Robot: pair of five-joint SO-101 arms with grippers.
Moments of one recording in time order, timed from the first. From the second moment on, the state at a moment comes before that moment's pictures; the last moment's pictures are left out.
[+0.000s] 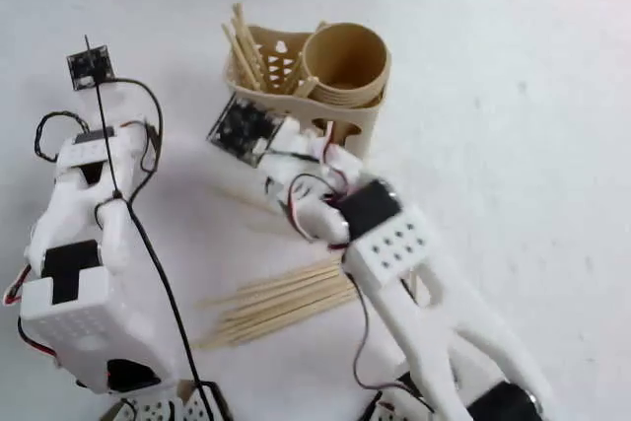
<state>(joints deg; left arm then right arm) -20.4 15.3 22.5 32.3 8.0 -36.3 -29.1 24.6 55.6 31.2</state>
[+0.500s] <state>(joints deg) -20.4 15.3 22.5 32.3 8.0 -36.4 -13.2 -15.6 52.1 17.3</state>
